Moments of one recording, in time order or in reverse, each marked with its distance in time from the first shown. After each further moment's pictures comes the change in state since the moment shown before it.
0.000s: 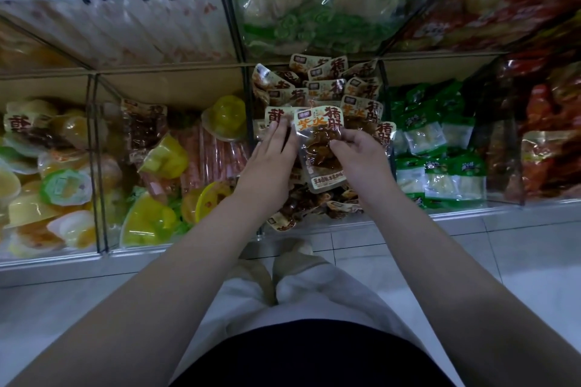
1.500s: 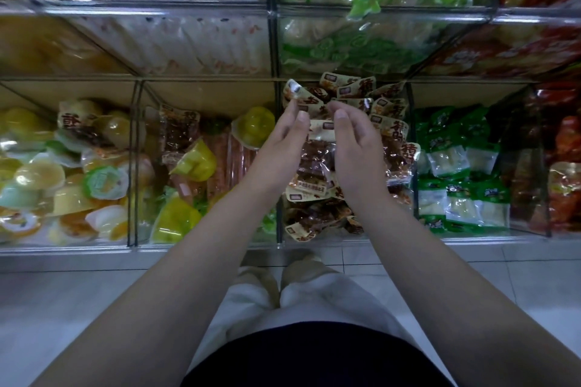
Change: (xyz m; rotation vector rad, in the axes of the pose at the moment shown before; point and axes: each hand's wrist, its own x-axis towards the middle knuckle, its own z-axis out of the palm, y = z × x) left_hand -0.007 0.005 -0.056 -1.241 0.176 -0.258; right_hand -0.018 -0.041 0.046 0.019 -0.012 -0.403
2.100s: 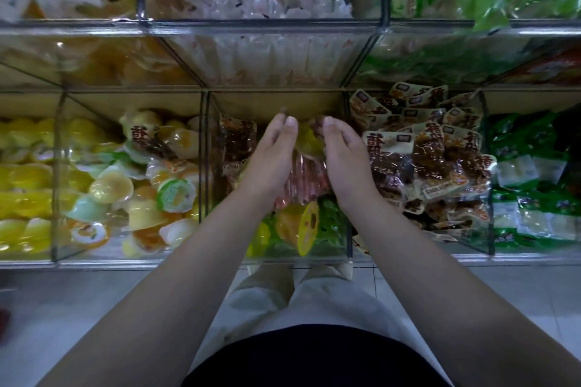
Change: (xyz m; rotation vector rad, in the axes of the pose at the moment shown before) left_hand 0.009 -0.008 -0.120 -0.030 0.175 -0.096; right_hand -0.003 -0.015 0.126 0.051 -0.080 0.220
